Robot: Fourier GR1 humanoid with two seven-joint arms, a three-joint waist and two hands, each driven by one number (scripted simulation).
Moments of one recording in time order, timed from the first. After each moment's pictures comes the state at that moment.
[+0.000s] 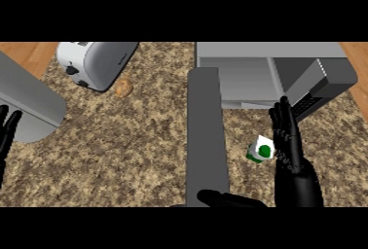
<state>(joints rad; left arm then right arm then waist) 0.14 0.17 0.25 -2.06 0.31 -0.20 0.02 0.05 0.00 0.46 -2.09 0.45 -0.43 0.20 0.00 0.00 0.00</state>
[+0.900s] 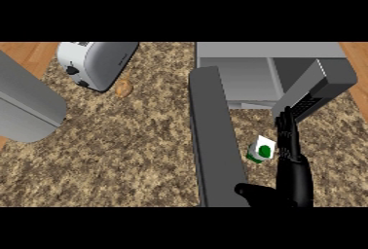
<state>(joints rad) 0.29 0.16 0.38 -2.17 0.44 -0.33 0.05 0.13 -0.01 0.31 -1.84 0.23 -0.47 -0.06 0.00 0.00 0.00</state>
